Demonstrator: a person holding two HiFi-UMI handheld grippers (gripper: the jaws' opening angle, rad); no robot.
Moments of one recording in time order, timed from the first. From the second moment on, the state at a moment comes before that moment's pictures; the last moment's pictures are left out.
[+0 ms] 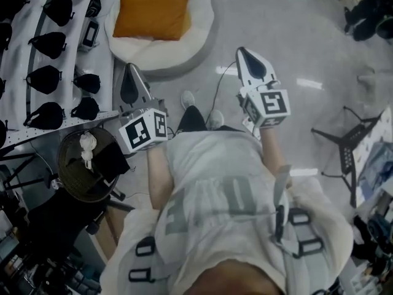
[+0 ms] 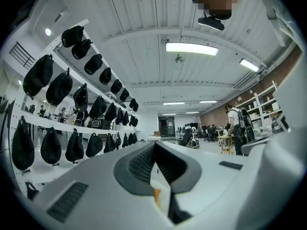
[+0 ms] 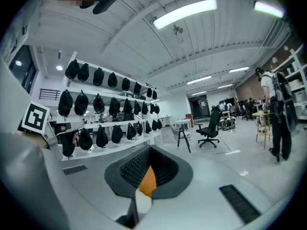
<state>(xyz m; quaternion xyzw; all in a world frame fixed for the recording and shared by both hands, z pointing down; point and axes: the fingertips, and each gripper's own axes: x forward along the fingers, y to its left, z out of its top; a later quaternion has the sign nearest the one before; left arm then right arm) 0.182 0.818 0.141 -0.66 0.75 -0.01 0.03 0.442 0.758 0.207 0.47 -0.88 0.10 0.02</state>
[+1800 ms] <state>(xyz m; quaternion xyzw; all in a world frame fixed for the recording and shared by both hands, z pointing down) -0.046 0.544 0.168 -0.66 0.75 0.00 -0.02 0.200 0.481 0.205 0.46 -0.87 0.16 0.03</state>
